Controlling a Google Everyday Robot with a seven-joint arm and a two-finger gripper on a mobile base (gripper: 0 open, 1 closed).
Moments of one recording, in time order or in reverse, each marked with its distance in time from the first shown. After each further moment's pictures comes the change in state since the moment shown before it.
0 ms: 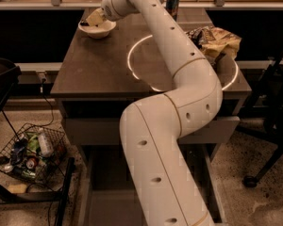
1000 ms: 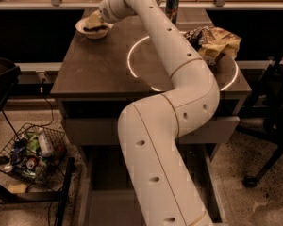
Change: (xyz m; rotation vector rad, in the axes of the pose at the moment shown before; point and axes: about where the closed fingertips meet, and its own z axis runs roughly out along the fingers) arm 0.005 0.005 0.011 -0.012 0.010 0.002
